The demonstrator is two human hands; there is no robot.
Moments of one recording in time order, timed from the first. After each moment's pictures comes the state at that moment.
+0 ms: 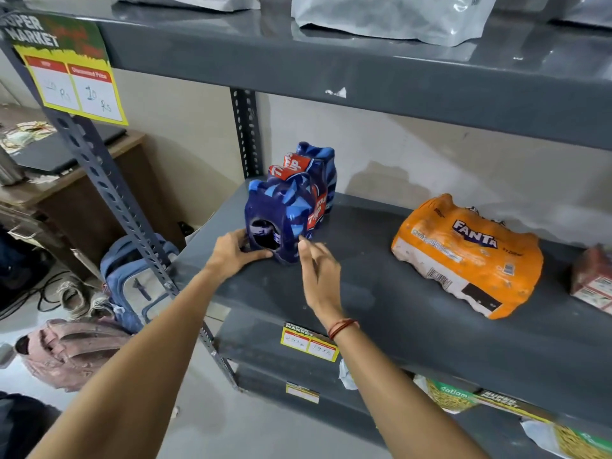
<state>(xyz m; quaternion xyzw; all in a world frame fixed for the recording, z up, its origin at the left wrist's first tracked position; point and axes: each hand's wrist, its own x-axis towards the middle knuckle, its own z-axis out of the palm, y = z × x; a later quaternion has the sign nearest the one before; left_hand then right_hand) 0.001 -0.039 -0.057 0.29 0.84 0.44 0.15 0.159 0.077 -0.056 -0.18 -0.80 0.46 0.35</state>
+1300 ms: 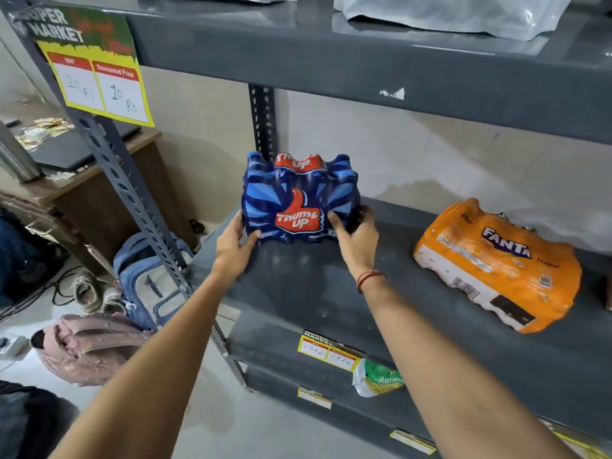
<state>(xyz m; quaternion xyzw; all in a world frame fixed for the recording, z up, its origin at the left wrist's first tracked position) -0.014 -0.046 -0.064 0.24 0.78 0.57 0.06 0.102 0.146 -0.047 -0.30 -0.73 0.49 0.37</state>
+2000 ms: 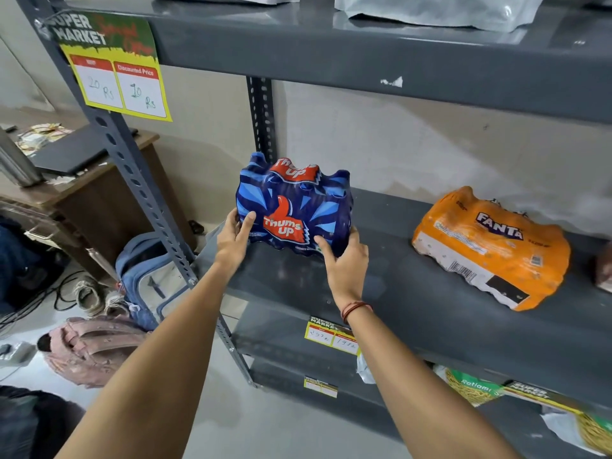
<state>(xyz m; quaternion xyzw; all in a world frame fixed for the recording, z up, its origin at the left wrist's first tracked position) -0.016 -0.057 -0.060 0.16 0.73 0.65 0.12 0.138 0.081 -0.069 -0.32 -0.76 0.41 0.39</state>
